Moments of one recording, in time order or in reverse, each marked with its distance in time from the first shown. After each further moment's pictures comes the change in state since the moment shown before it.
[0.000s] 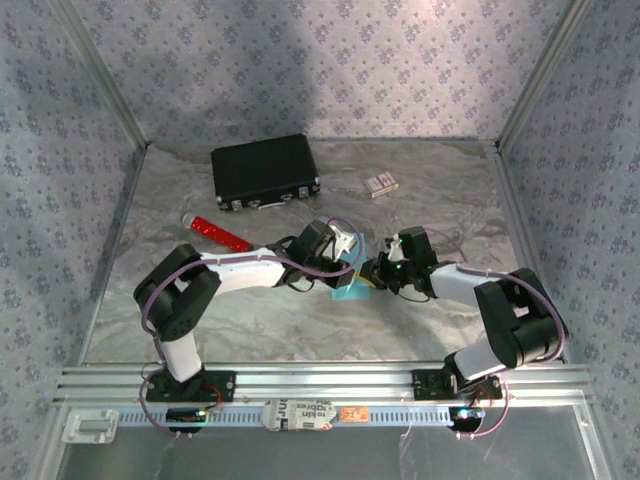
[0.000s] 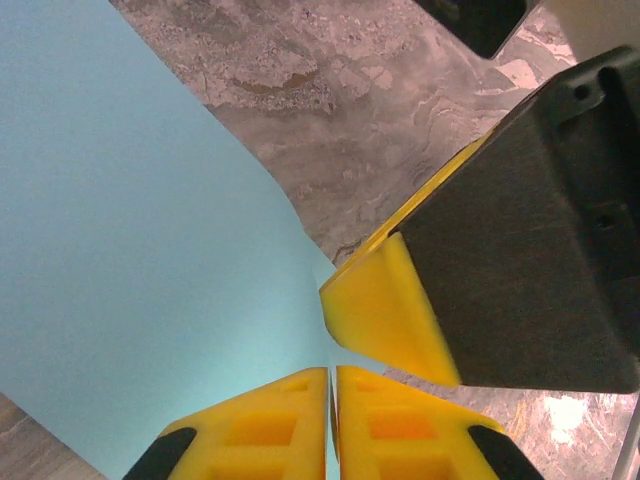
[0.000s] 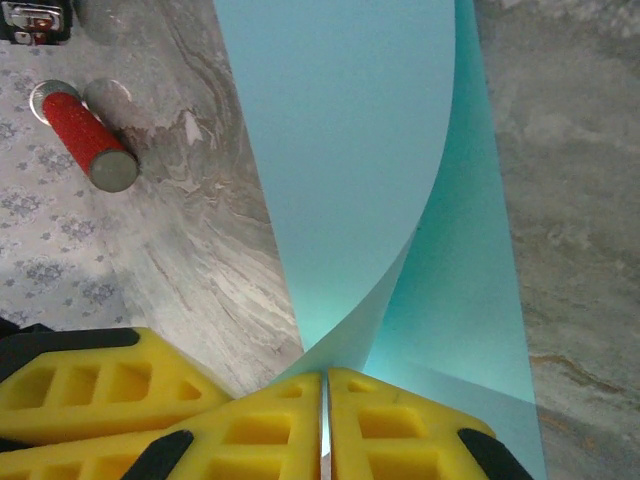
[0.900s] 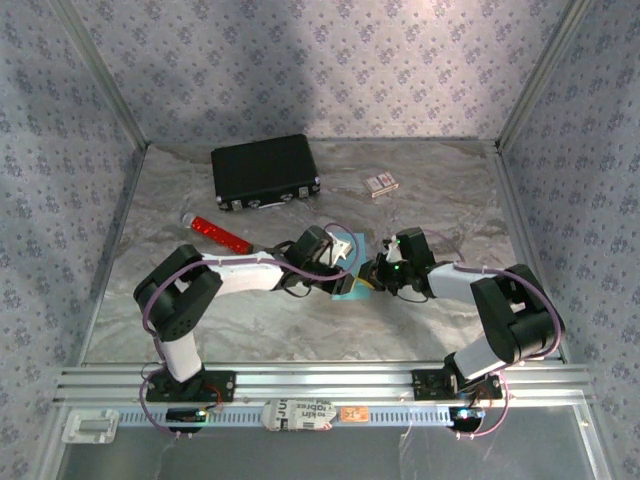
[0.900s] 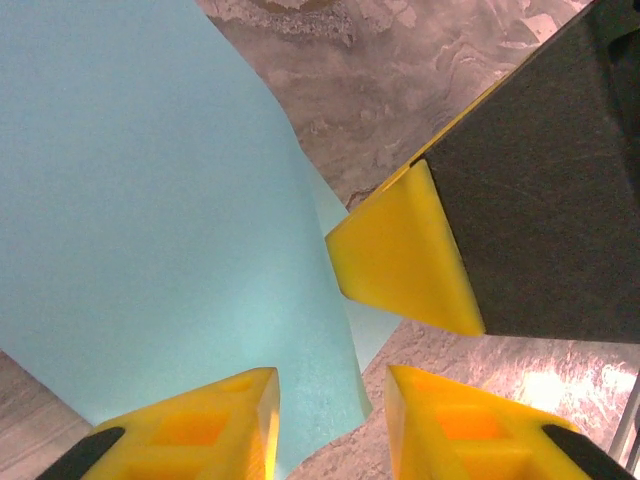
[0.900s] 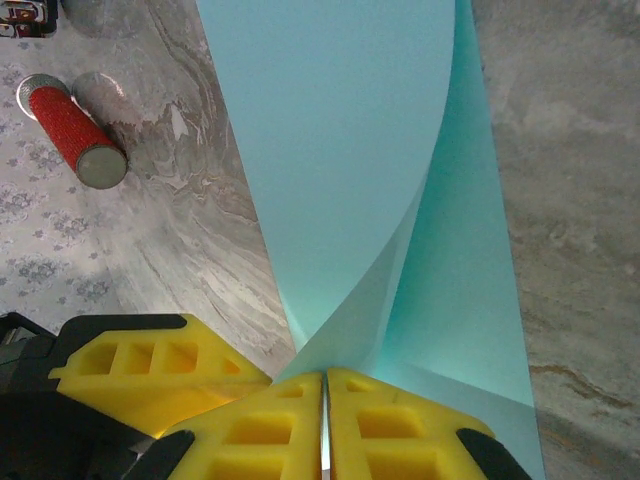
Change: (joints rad) left arm 0.000 0.000 -0.050 0.009 0.031 -0.044; right arm 0.007 0.021 0.000 0.018 0.000 0.005
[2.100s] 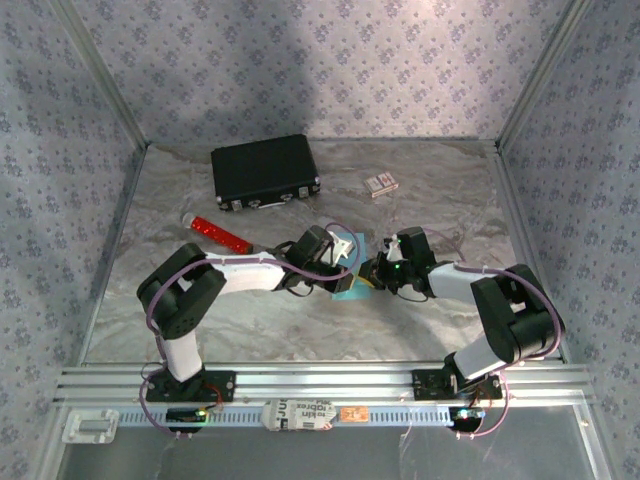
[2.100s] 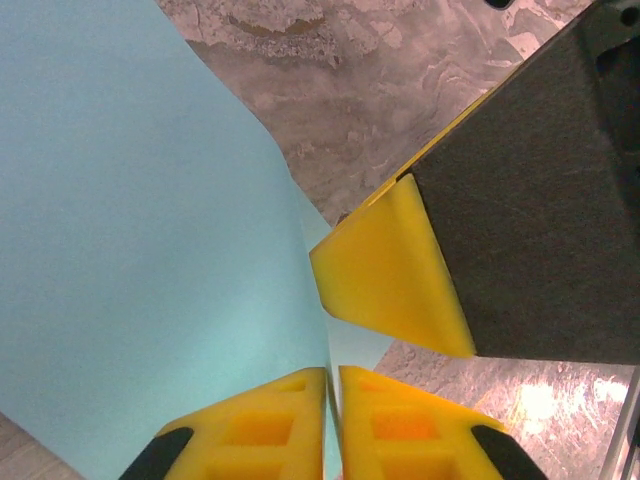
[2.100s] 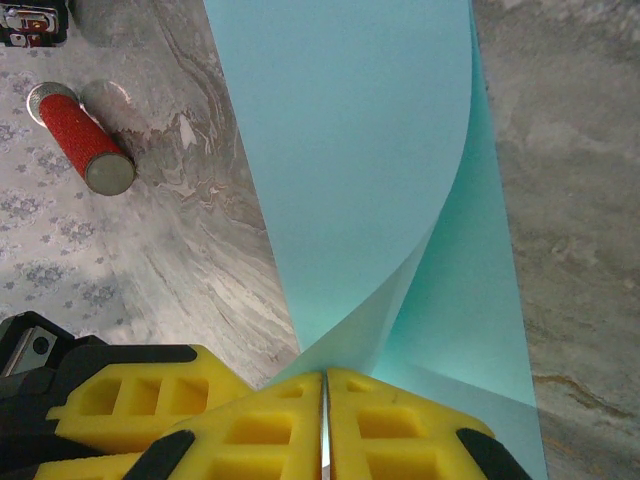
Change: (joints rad) left arm 0.000 0.021 0.000 0.051 0.010 -0.008; right arm -0.007 0.000 0.000 0.014 0.000 0.007
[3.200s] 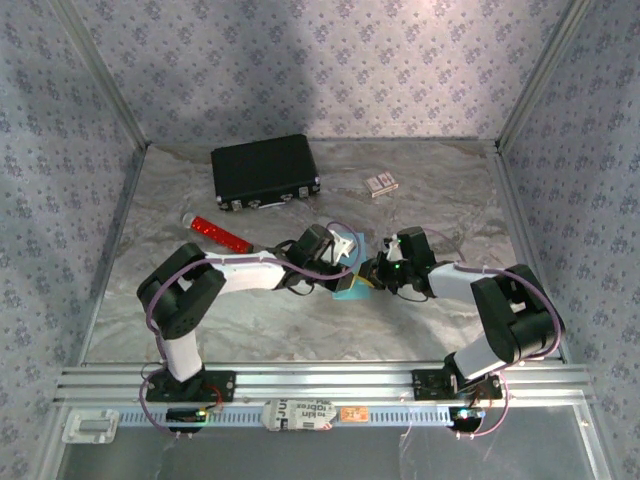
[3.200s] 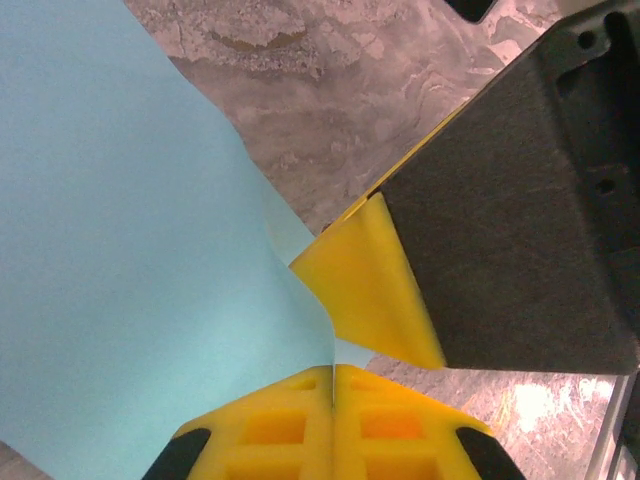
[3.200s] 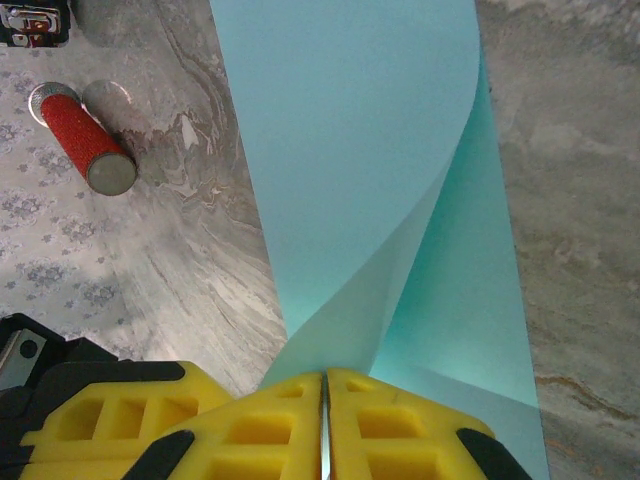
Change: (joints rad) left arm 0.002 0.000 0.014 0.000 0.016 0.005; right arm 0.000 0.000 0.000 0.003 0.000 0.000
